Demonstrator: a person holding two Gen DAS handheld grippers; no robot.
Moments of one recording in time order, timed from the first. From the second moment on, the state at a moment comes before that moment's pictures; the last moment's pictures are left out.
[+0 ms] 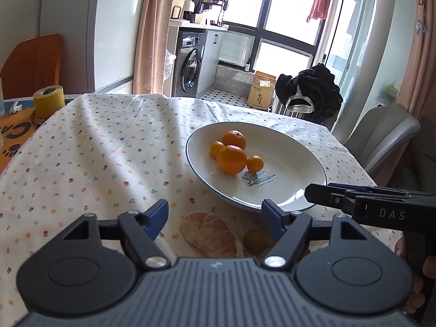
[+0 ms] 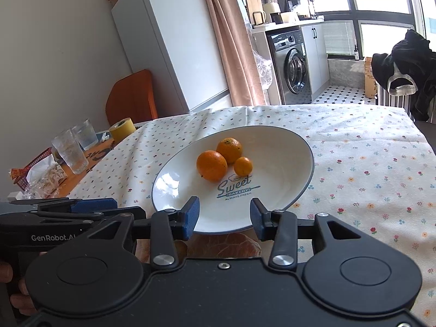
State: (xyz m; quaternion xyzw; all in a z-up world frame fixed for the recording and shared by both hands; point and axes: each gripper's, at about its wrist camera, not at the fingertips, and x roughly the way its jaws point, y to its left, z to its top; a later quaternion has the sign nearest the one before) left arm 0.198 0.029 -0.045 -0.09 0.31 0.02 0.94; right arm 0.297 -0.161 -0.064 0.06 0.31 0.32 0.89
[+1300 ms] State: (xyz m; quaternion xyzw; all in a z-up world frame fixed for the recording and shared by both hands) left arm 0.156 0.017 -0.061 -0.09 0.31 0.00 0.95; right arm 0.245 -0.192 -0.077 0.08 0.32 0.31 0.89
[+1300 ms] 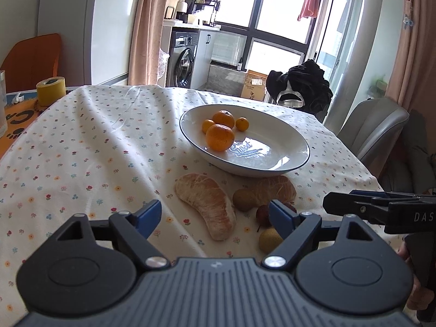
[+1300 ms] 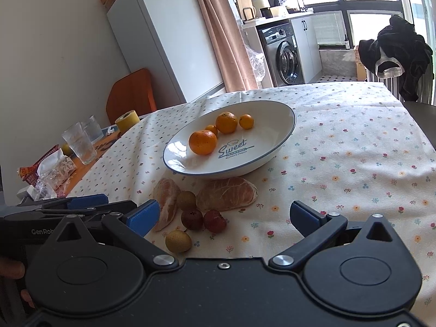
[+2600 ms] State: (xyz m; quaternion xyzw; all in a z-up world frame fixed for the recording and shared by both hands) left arm 0.194 0.019 -0.090 -0.08 0.36 0.01 0.93; right arm 0.277 -0.177 -0.090 0.08 0.34 0.30 0.89
